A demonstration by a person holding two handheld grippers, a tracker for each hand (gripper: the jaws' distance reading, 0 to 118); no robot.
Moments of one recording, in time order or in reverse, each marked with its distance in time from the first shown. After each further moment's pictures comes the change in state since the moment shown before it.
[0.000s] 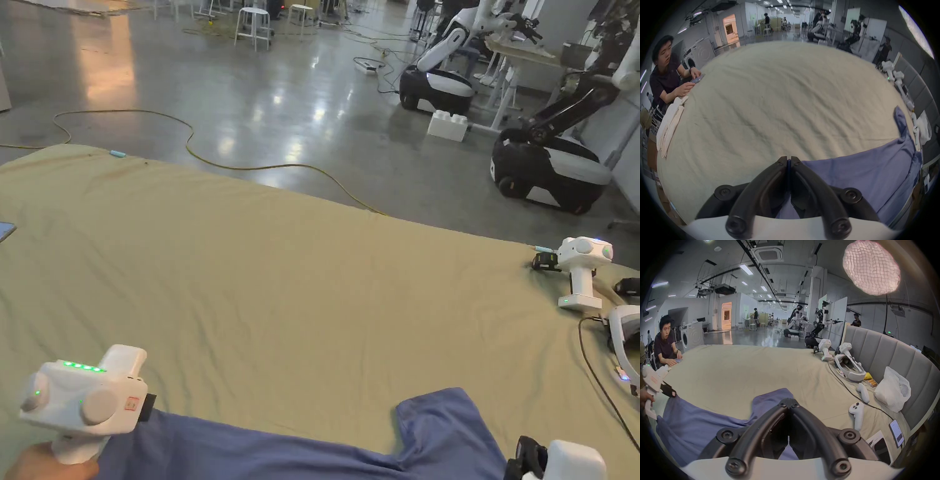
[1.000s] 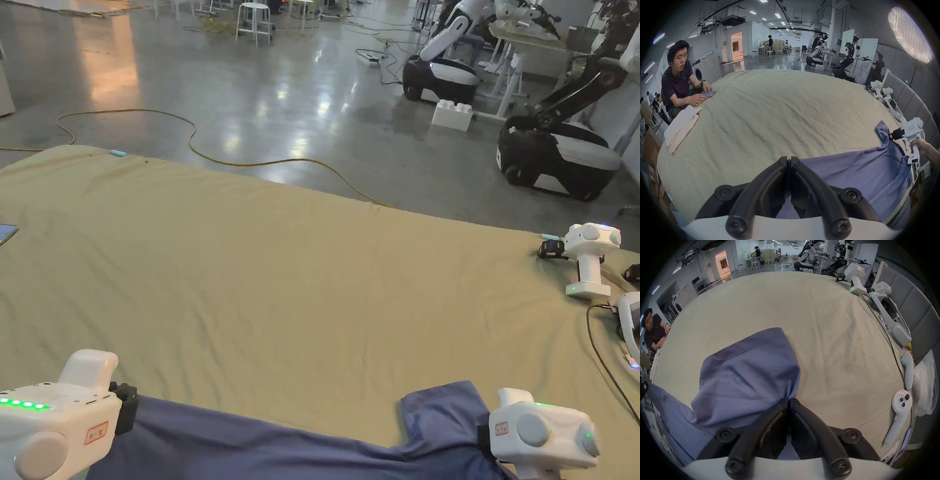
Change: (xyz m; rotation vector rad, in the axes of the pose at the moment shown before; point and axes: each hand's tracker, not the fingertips) left arm 0.004 -0.025 0.055 0.168 -0.001 0.009; right arm 0.025 -0.020 -0.203 -0.637 0.145 0.030
